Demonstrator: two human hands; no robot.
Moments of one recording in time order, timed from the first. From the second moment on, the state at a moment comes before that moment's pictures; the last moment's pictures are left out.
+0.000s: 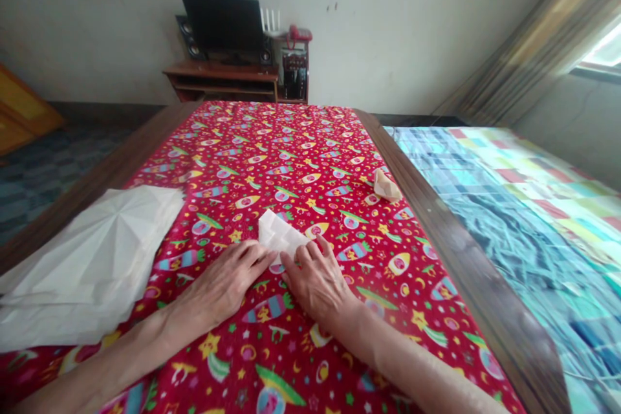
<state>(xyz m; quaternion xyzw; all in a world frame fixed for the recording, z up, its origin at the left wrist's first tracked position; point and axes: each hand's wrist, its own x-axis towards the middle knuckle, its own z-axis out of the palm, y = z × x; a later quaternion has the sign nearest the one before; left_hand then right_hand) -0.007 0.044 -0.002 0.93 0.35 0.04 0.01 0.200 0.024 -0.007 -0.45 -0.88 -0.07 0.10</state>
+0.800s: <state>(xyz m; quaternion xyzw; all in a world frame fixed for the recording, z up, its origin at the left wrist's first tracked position) -0.046 0.043 -0.006 0.95 0.29 0.11 0.07 0.215 0.018 -0.005 -0.47 -0.86 -0.04 0.16</state>
